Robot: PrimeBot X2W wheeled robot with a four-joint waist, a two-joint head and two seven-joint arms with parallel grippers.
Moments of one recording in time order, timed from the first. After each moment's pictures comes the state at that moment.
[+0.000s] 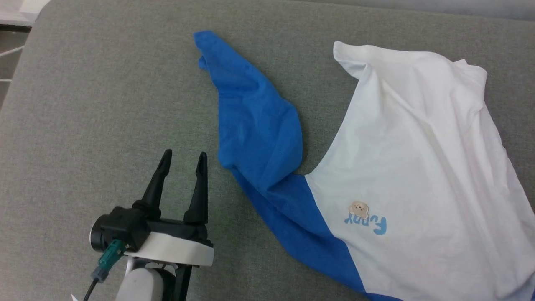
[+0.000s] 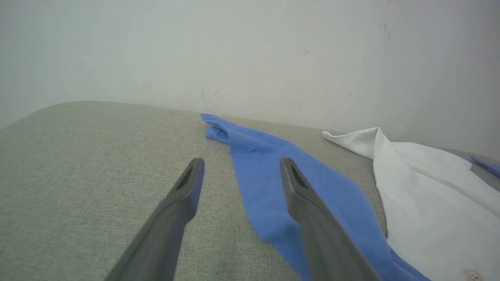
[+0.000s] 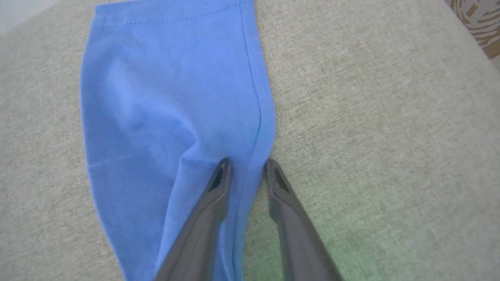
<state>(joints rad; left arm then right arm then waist) -0.09 0.05 -0.10 -0.01 -0.21 -0.10 -0.26 -0.63 -0.55 -0.48 0.89 0.37 0.13 0.47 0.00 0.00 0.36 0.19</state>
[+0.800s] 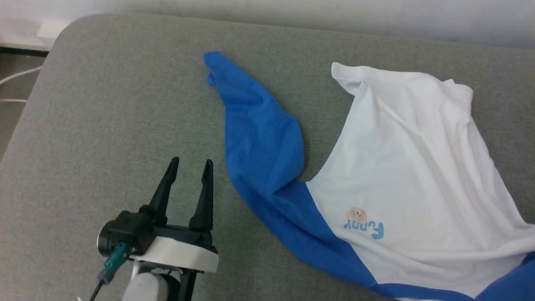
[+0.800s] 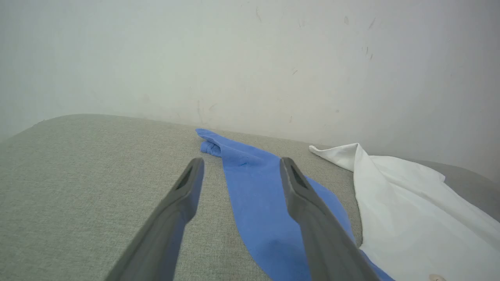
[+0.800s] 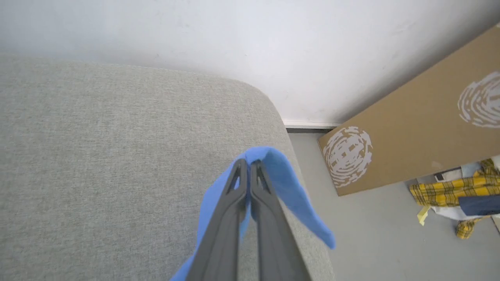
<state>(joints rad) -0.08 0.05 -0.12 0.01 -0.23 -0.10 -0.26 -0.65 -0.62 -0.42 0.82 -0.09 0.13 0.21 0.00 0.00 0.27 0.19</state>
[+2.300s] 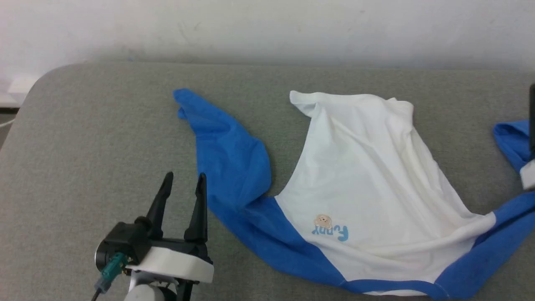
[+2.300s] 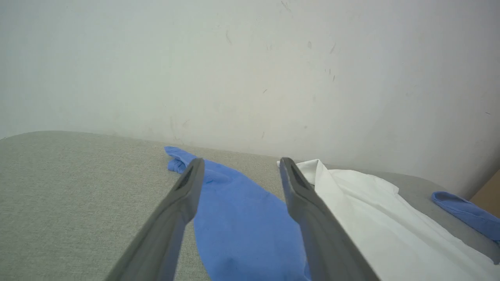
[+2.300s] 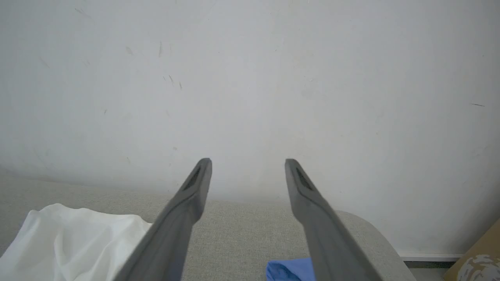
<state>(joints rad) -0.04 0.05 -0.10 0.04 -0.25 -0.09 -0.26 -0.44 -0.45 -0.06 0.45 0.32 0.13 -0.23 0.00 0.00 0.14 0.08</state>
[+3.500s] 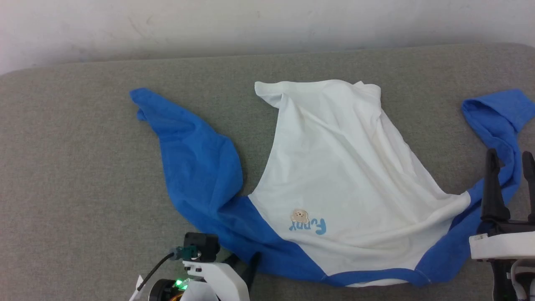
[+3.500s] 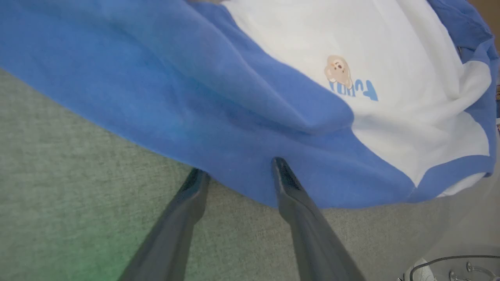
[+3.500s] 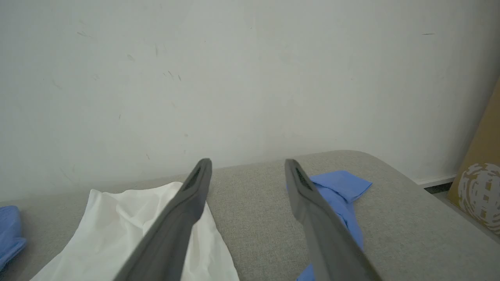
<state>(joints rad) 0.03 0.06 -0.30 0.08 -0.39 -0.03 0.40 -0.02 -0.07 -0.22 -0.06 0.24 0.13 -0.20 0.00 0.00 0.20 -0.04</state>
